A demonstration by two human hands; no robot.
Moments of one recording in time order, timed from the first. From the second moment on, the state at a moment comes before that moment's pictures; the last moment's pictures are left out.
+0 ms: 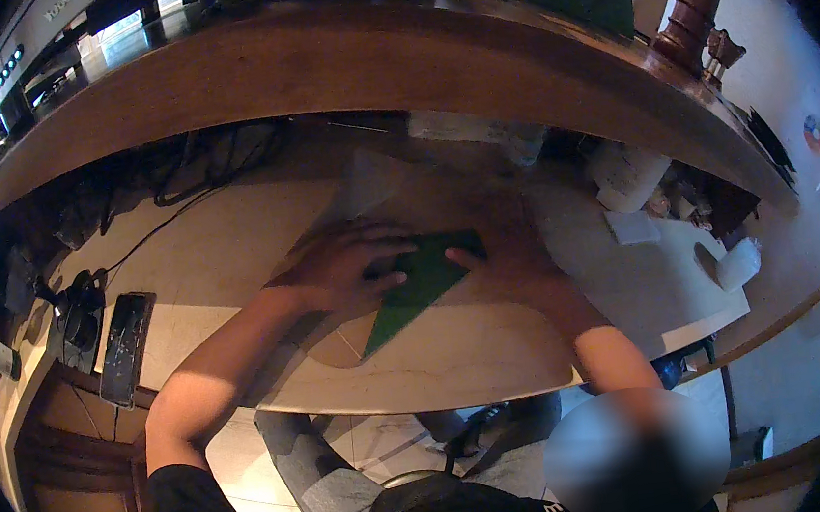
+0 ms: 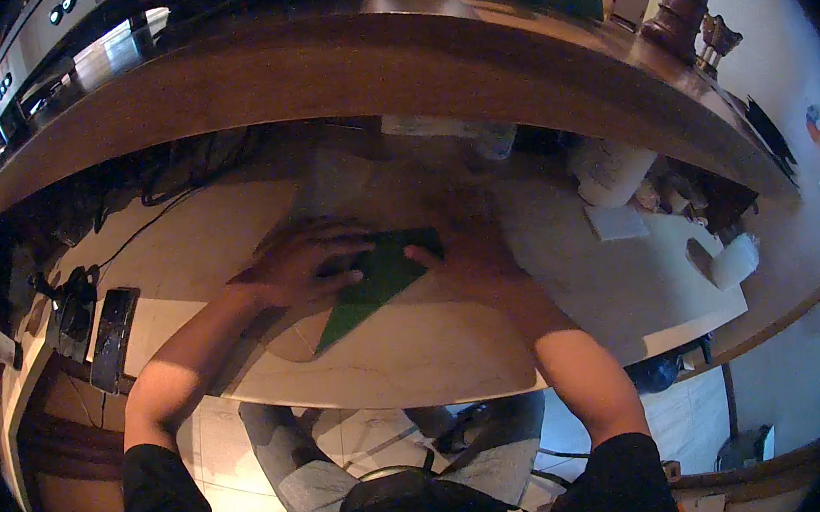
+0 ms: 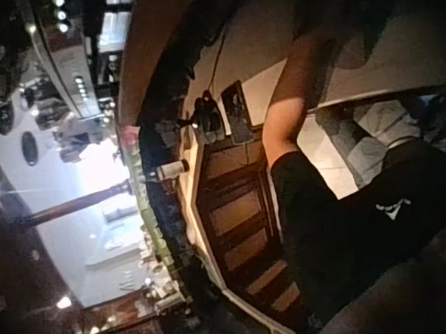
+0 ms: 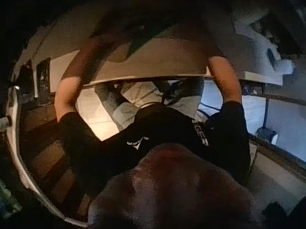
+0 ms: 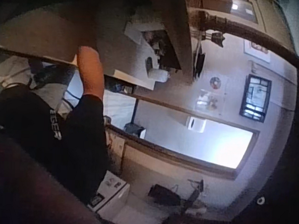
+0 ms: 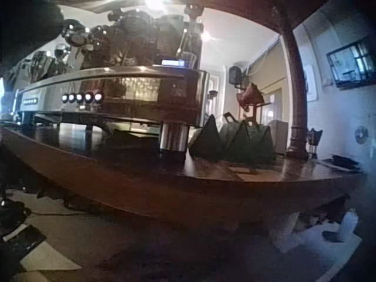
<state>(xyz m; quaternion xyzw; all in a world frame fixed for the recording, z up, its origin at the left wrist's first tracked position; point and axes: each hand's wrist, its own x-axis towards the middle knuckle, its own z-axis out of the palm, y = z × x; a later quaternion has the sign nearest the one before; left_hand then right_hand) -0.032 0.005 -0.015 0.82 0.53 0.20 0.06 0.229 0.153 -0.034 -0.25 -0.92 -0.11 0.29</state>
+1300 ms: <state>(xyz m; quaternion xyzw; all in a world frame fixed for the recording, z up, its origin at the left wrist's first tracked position) -0.042 0.019 -0.031 0.84 0.48 0.25 0.02 0.204 0.097 -0.010 -0.20 -0.96 0.00 0.18</state>
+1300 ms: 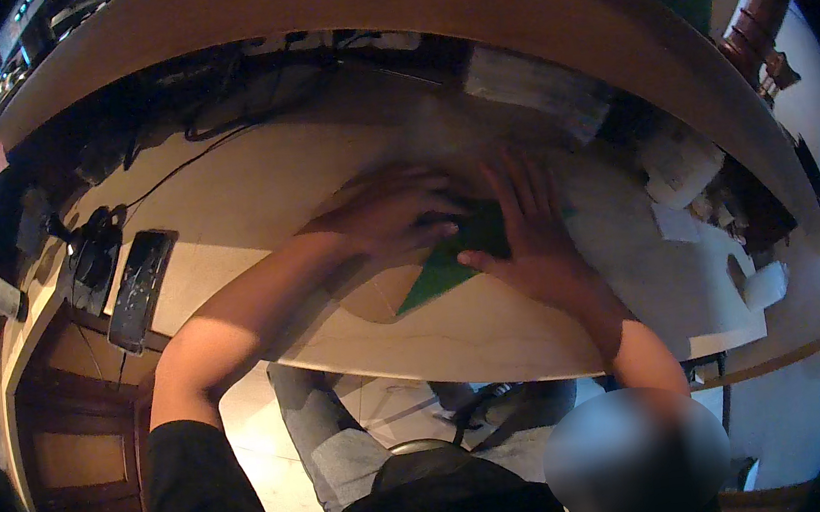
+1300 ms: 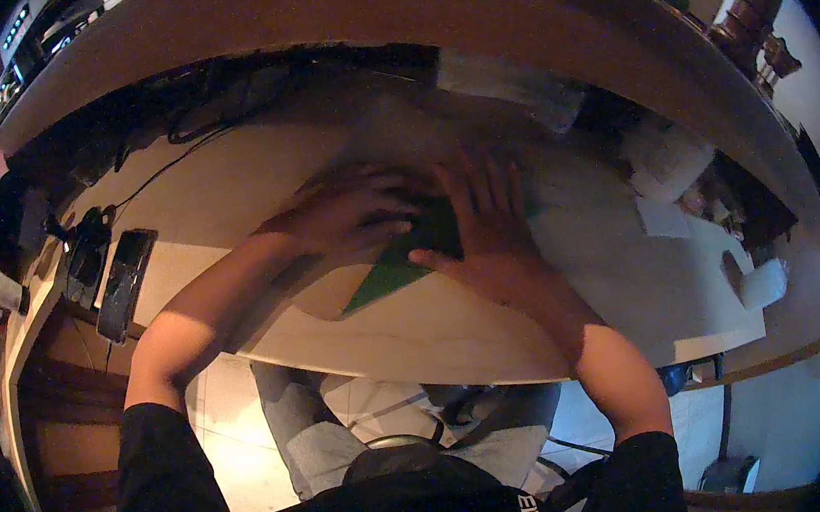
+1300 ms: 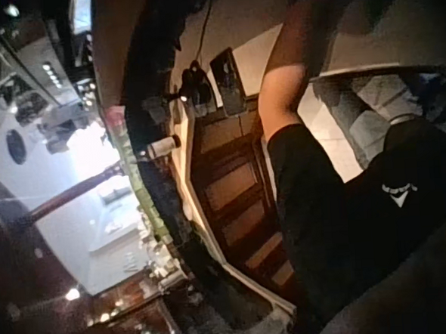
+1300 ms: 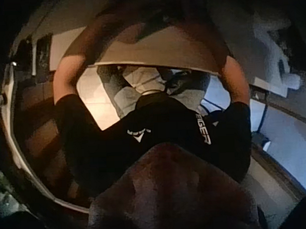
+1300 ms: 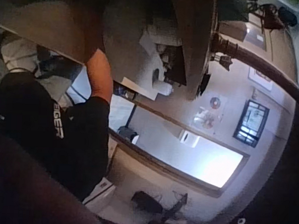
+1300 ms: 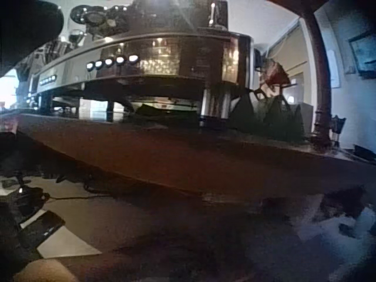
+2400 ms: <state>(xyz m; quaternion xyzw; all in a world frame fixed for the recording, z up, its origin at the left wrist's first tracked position) -0.065 0.005 -0.003 0.71 0.52 0.38 0.29 0.258 0.217 -0.014 -0.20 -0.82 0.32 0.42</state>
